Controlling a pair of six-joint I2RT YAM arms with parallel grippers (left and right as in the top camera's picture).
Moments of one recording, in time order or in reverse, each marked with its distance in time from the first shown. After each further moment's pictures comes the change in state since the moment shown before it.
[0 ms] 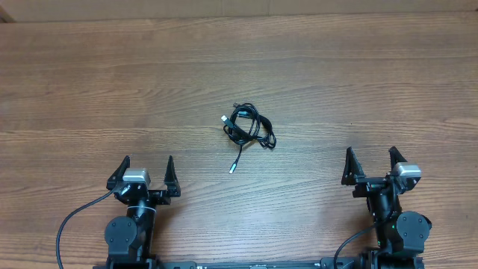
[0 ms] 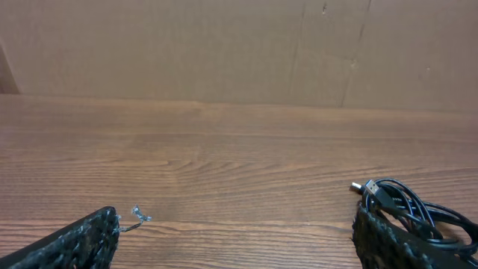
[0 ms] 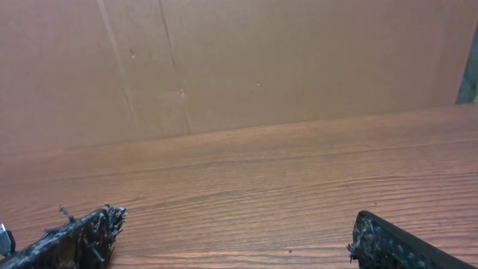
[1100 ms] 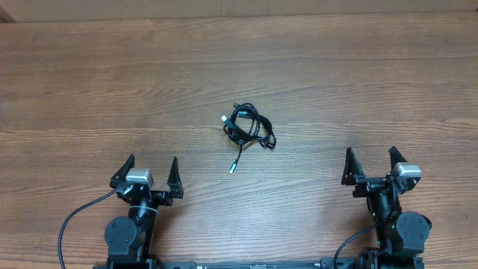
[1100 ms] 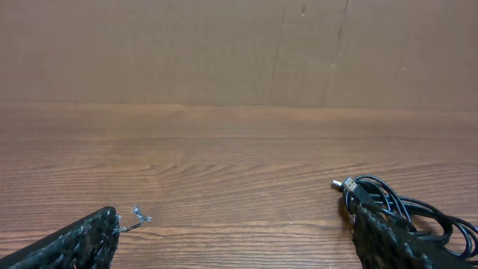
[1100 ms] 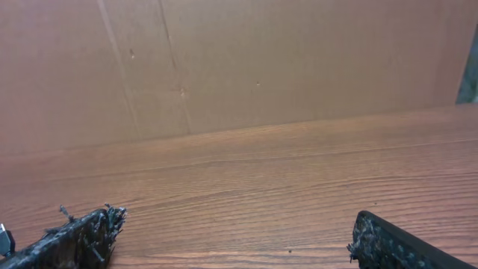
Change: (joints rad) left arm 0.000 0.000 0.000 0.008 0.061 0.000; right arm 0.000 0.000 0.000 0.000 0.000 0.000
